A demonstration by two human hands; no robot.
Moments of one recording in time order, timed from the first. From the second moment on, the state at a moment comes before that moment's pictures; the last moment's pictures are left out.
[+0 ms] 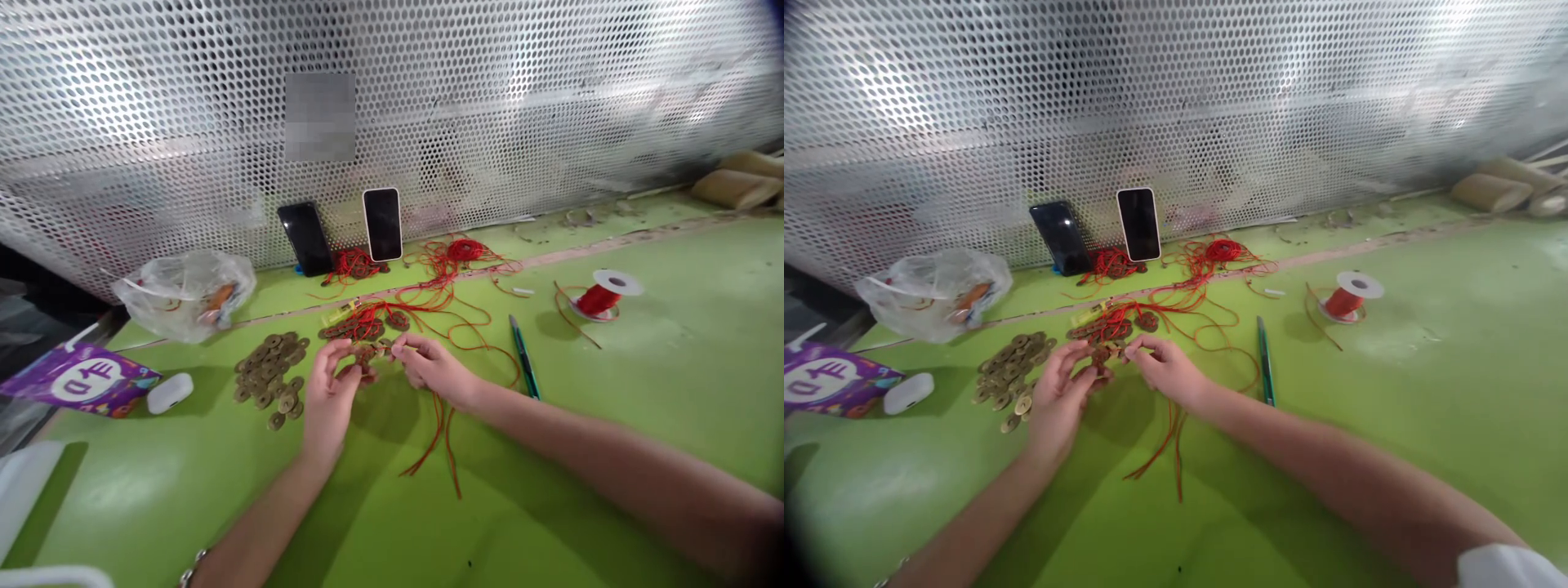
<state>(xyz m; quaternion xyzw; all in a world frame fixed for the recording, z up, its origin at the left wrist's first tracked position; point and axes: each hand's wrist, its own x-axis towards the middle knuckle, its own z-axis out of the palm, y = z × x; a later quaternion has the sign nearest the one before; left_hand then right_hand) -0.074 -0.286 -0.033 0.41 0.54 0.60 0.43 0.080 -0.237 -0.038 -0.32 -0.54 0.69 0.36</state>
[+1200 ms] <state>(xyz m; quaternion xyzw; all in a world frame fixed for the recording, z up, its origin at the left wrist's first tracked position) -0.076 -0.287 -0.026 0.54 0.57 0.43 0.45 0.079 -0.242 -0.041 -0.34 -0.69 0.53 0.36</state>
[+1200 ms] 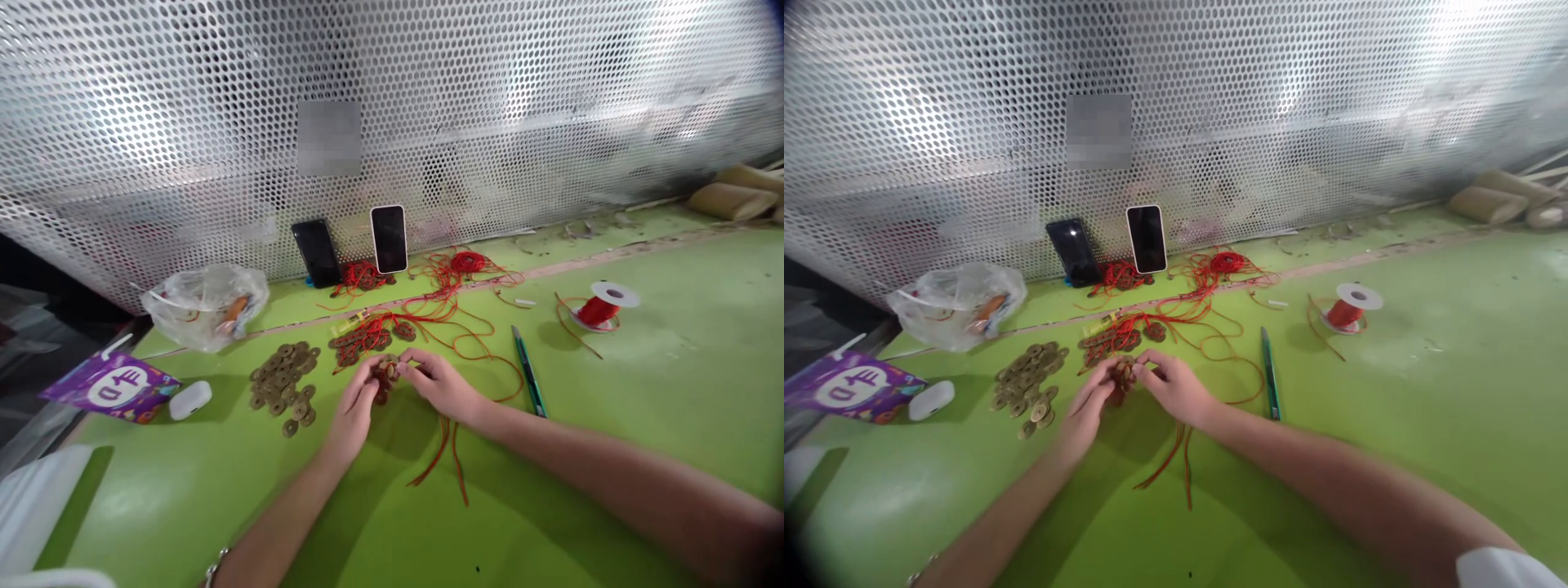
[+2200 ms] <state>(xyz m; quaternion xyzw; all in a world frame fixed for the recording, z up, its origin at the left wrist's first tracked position) -0.080 -0.281 -0.032 0.45 0.52 0.50 0.53 0.079 -0.243 -0.042 -0.36 -0.69 0.54 0.33</state>
